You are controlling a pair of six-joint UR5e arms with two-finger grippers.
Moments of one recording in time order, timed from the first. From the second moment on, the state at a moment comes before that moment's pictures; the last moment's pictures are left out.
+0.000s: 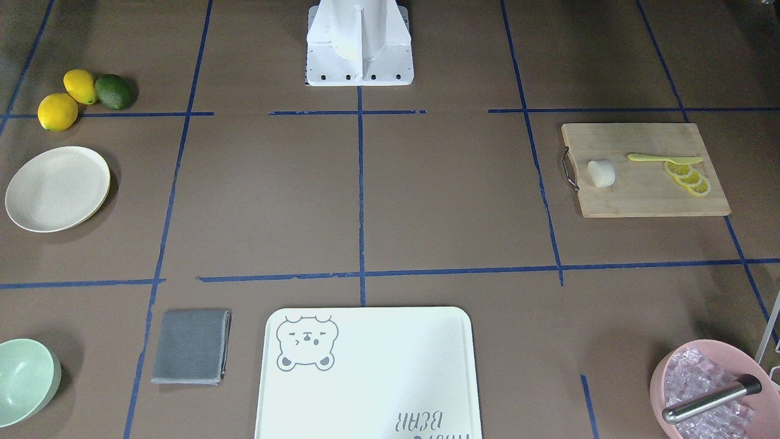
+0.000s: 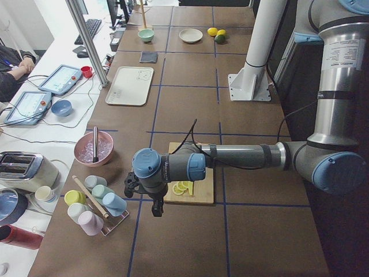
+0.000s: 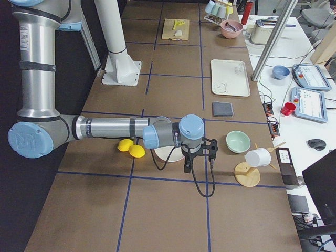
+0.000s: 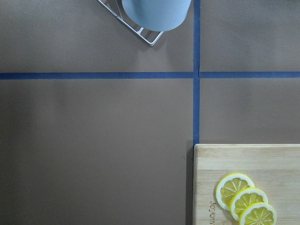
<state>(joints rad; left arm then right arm) -1.60 -1.57 -1.55 -1.53 -2.37 0.08 1.49 -1.65 1.68 -1.35 2.40 0.38</state>
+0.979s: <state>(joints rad) -1.60 -1.57 -1.55 -1.54 -2.37 0.08 1.13 -1.80 1.62 -0.90 2.27 0.60</state>
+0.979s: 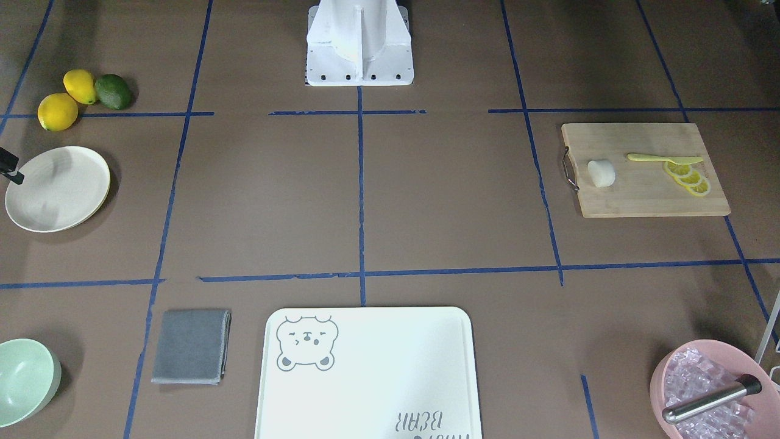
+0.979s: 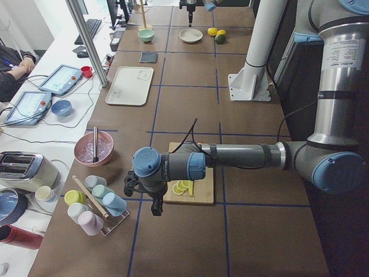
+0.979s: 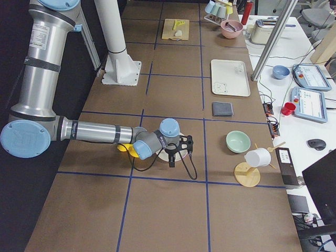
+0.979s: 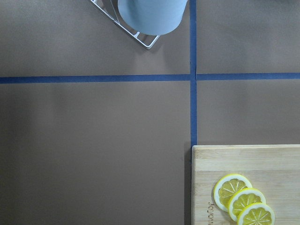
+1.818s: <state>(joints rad) -1.60 -1.57 -1.55 -1.55 -2.37 0.07 1.09 -1.78 1.54 -0.90 2.28 0.60</state>
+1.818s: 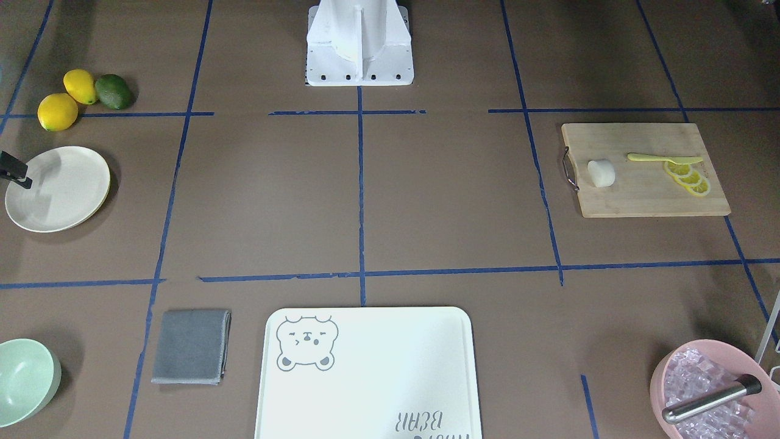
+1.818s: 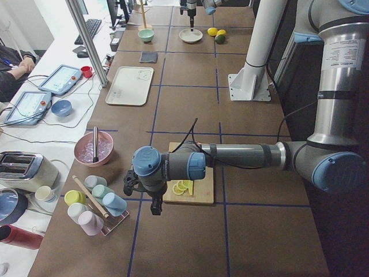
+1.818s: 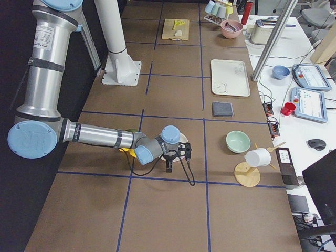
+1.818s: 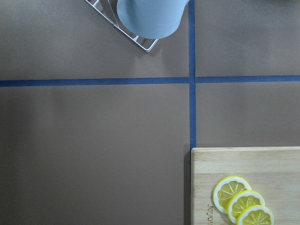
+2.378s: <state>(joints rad) -1.60 -1.57 -1.56 -1.55 -2.37 0.07 1.10 -1.78 1.55 -0.89 2.28 0.60</state>
